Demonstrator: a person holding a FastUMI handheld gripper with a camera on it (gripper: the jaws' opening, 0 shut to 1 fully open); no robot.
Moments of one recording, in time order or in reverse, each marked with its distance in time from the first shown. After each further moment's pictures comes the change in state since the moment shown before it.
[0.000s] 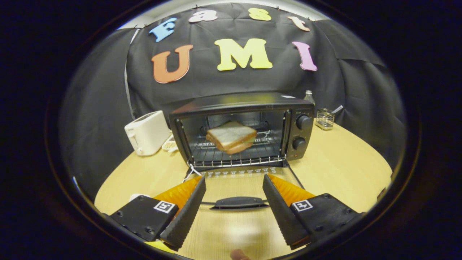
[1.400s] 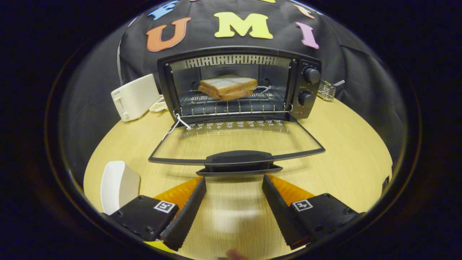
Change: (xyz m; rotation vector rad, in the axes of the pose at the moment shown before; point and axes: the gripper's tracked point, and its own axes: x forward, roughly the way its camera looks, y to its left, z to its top) arm 0.014 -0.010 -0.067 -0.008 0.233 -0.056
